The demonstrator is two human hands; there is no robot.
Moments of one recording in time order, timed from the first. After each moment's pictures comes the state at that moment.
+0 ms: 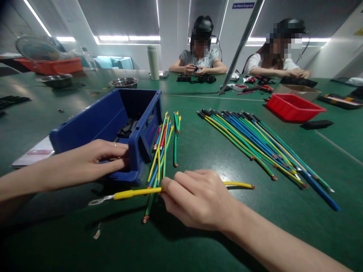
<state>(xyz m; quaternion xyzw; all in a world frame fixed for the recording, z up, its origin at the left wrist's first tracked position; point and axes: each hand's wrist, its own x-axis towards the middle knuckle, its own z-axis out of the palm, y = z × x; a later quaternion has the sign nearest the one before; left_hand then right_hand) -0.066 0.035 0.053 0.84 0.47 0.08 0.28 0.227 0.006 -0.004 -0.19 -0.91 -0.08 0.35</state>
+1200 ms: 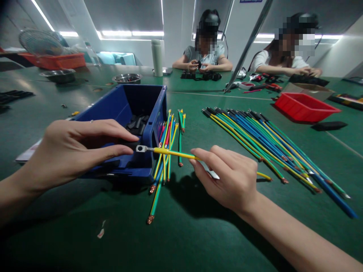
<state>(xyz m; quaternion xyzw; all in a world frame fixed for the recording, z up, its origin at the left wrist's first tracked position) -0.068 0.021 0.053 0.77 0.41 0.43 0.24 0.242 0.033 -0.009 -0.27 -0.84 -0.20 0.43</state>
